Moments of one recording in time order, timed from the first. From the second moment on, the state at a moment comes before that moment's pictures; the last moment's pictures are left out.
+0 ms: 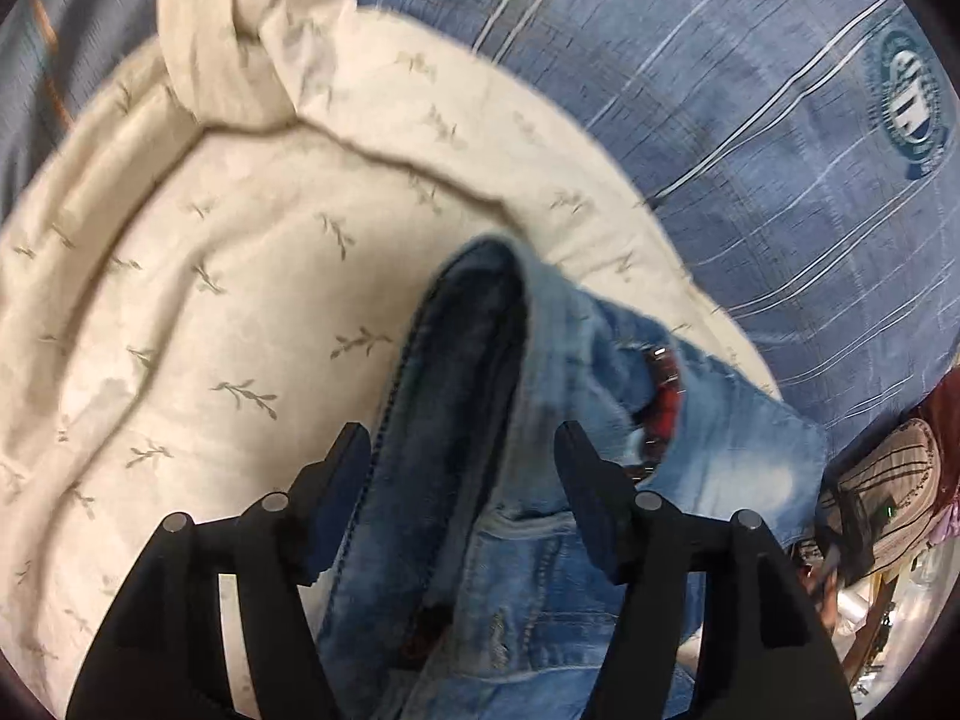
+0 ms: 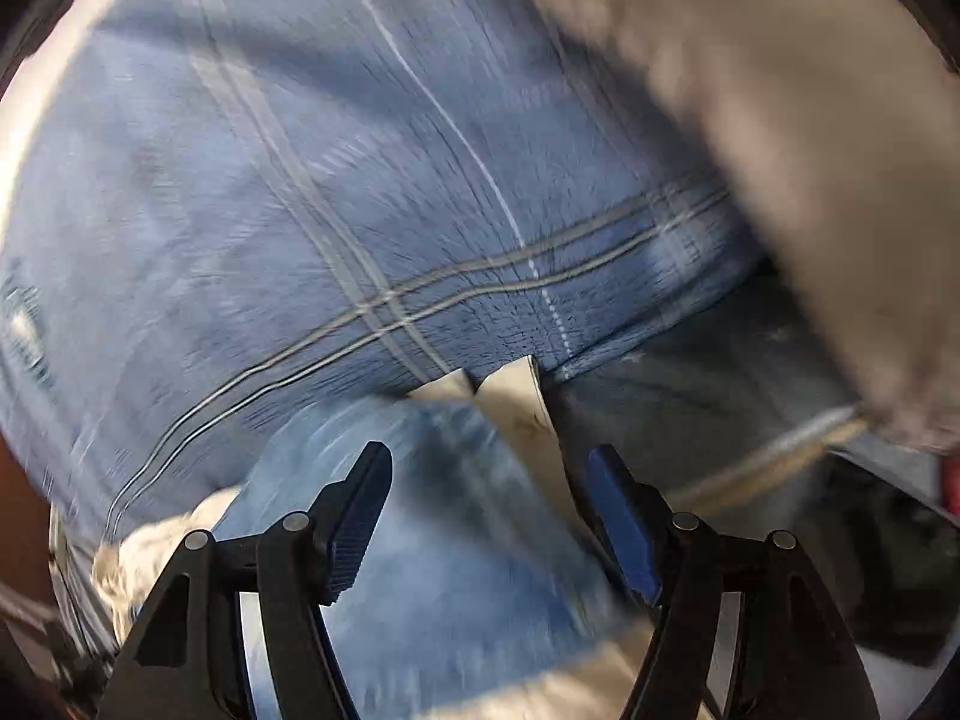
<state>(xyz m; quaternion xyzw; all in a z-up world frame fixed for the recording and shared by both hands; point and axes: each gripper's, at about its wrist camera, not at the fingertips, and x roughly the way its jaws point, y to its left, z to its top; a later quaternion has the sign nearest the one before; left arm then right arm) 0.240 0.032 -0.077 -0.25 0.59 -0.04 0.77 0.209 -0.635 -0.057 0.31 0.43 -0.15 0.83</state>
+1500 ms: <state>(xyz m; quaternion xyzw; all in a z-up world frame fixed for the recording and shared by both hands) 0.218 -0.034 0.013 -0.15 0.47 -0.09 0.86 0.131 -0.577 0.033 0.15 0.36 -0.16 0.91</state>
